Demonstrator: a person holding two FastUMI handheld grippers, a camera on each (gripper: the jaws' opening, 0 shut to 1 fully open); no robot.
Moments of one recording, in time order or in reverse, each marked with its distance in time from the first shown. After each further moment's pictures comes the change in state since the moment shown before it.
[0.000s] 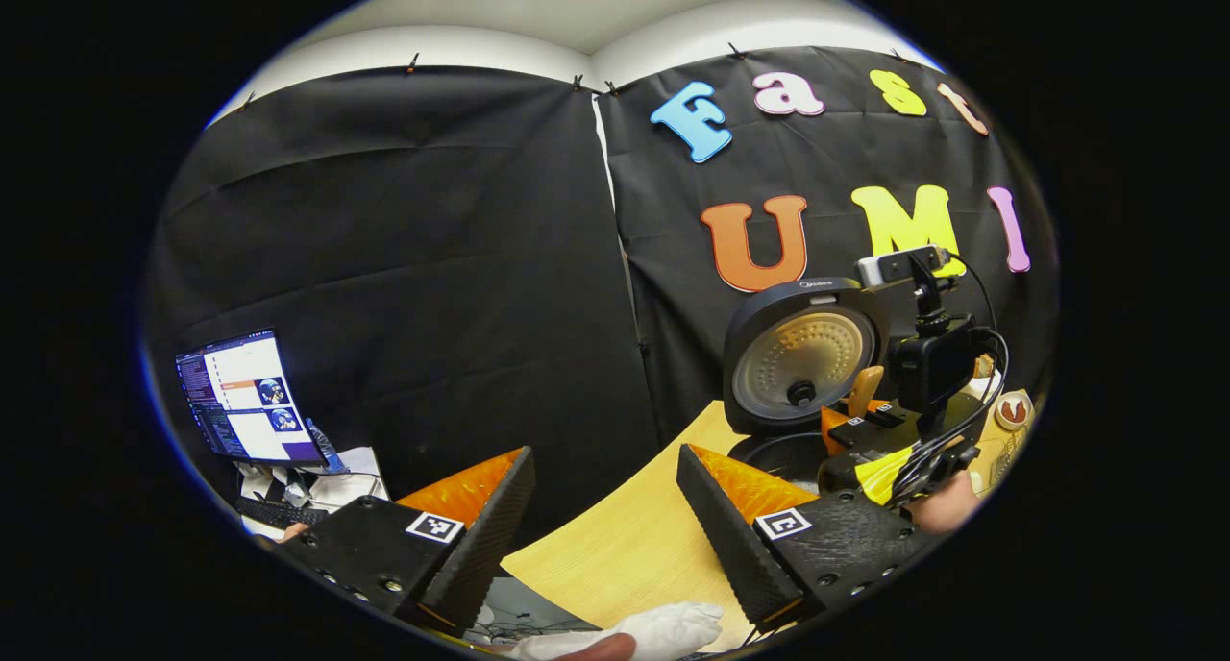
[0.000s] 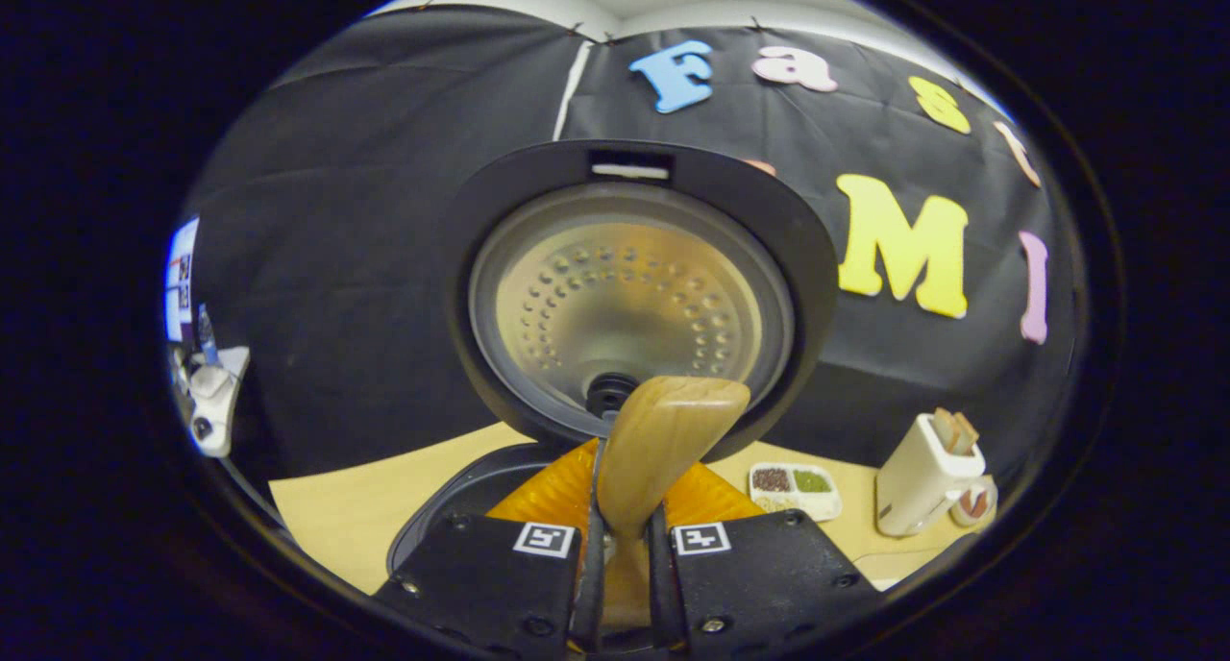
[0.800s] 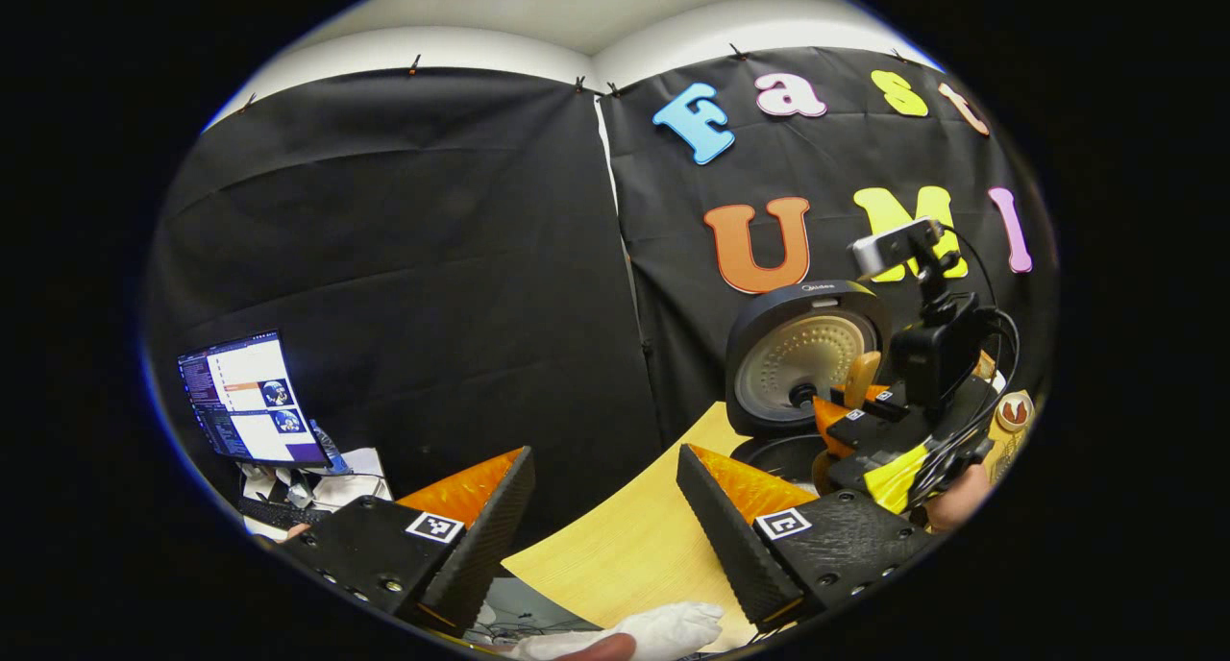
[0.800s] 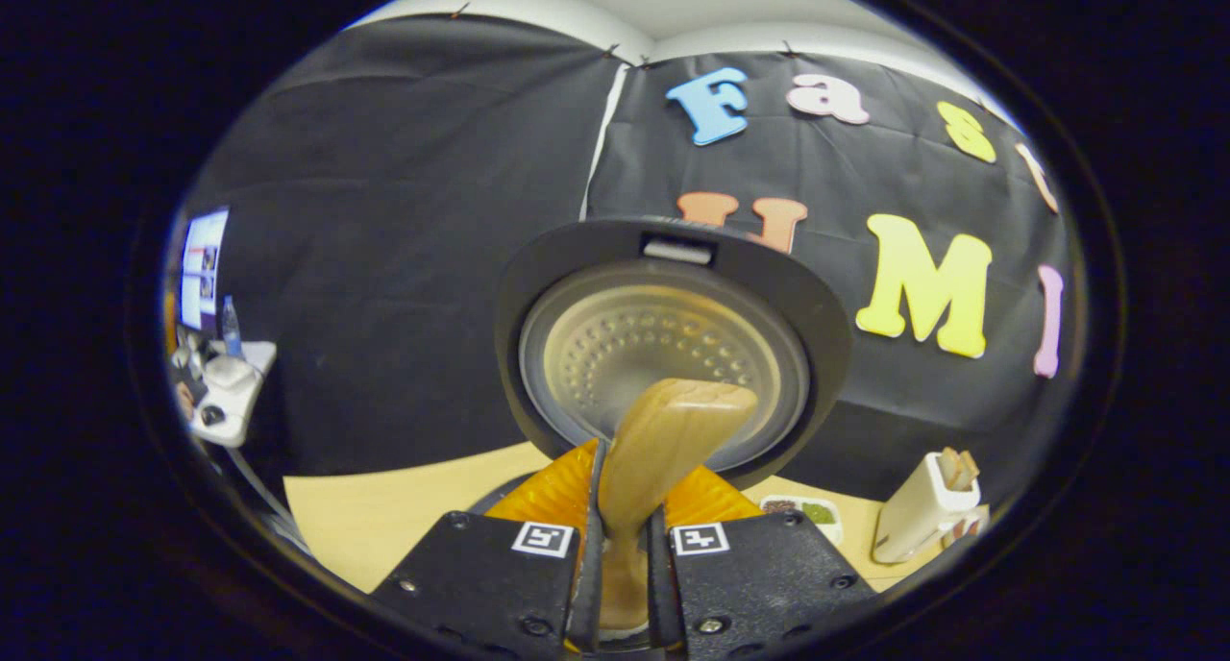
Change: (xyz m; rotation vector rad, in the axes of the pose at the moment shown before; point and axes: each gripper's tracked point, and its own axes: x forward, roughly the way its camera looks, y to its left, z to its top) left arm -0.004 0.003 0.003 0.002 -0.006 0.012; right arm -0.022 0.005 0.036 0.094 -0.088 0.084
